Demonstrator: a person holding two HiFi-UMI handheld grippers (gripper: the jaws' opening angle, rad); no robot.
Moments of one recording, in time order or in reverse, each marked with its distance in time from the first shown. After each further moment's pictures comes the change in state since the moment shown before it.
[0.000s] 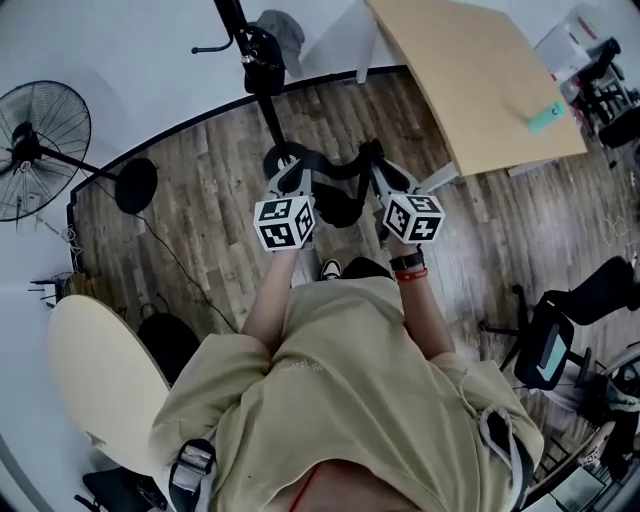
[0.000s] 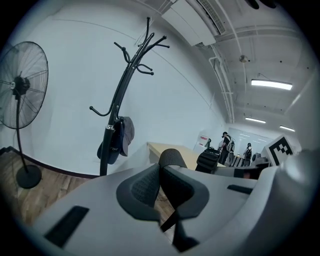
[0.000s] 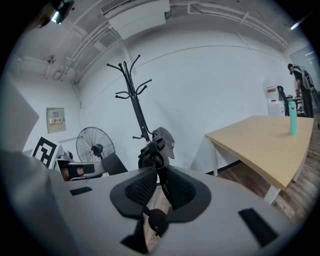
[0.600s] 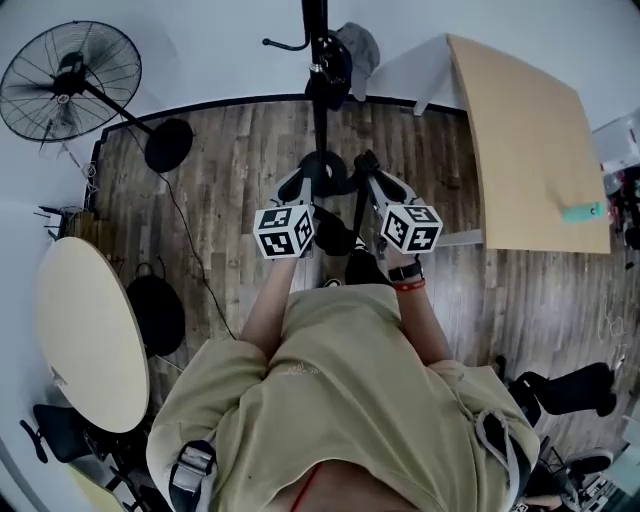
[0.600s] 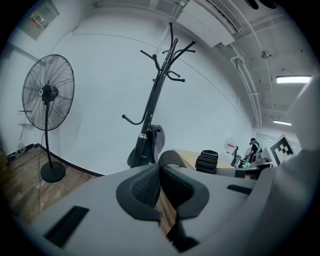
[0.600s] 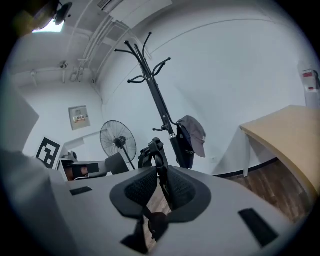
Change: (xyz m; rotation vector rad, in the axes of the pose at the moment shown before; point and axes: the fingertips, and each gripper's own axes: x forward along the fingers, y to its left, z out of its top) left arm 0.008 0.102 0.030 -0.085 -0.063 0.272; right arm 0.127 0.055 0.013 -0.063 0.130 0.294
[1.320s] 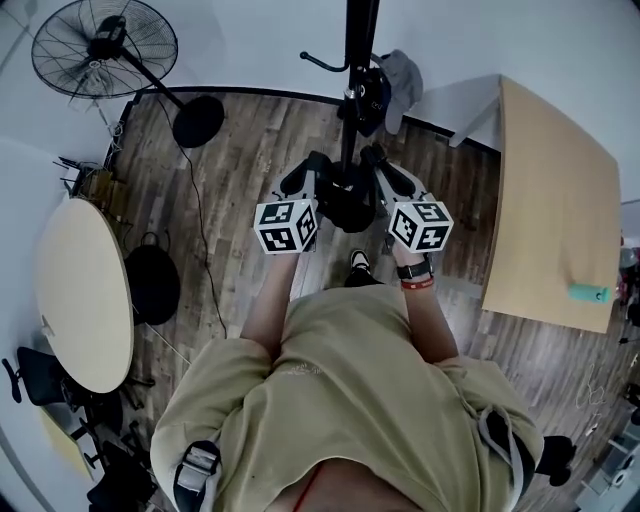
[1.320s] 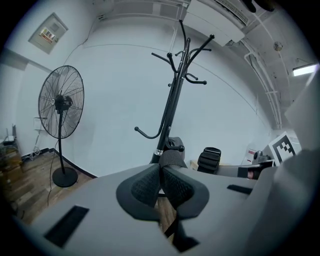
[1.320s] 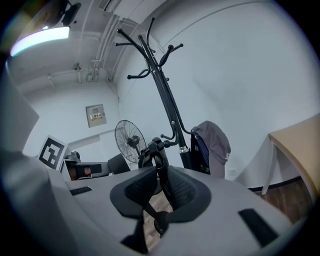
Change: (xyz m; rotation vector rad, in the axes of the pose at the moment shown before) left arm 0.078 0.051 0.075 -0.037 -0.084 0.191; right arm 0.117 -0.020 0.091 -0.112 0.039 0.220
